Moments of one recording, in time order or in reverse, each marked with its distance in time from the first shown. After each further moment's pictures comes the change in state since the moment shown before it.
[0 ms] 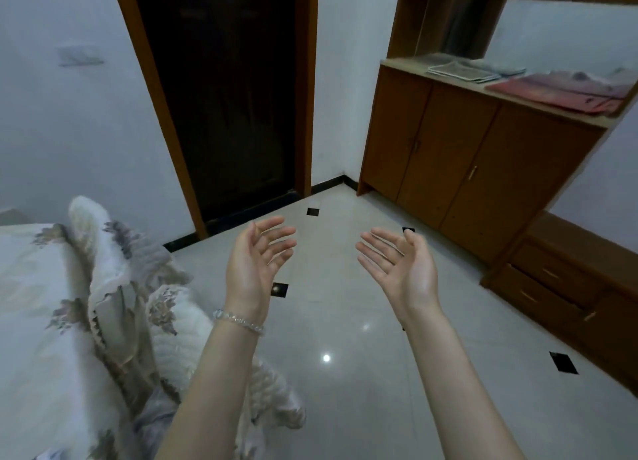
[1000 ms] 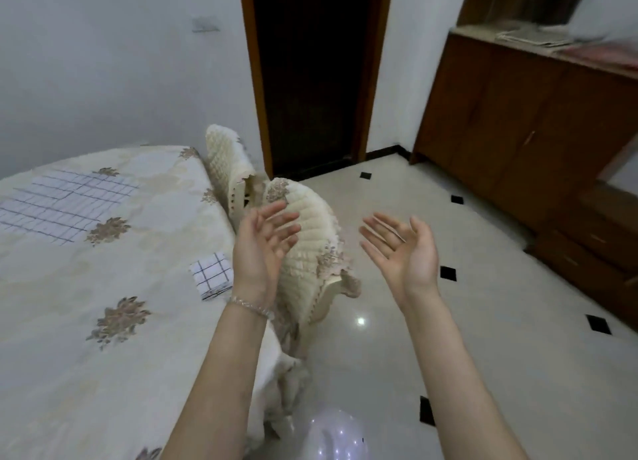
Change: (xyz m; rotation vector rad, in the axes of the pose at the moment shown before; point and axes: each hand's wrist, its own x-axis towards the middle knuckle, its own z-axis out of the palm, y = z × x) left_hand -0.329 0.075 -0.152 -0.100 0.162 0.021; right_hand -0.333 0.087 0.023 0.025 -0.069 0.141
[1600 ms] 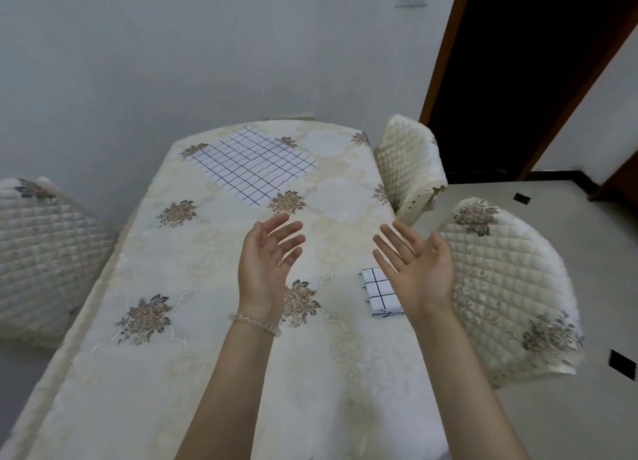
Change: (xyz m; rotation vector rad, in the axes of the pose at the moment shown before) left_hand 0.049 0.166 -0.297 -0.050 0.430 0.167; right_hand 0.032 0.234 0.275 0.072 -0.332 0.367
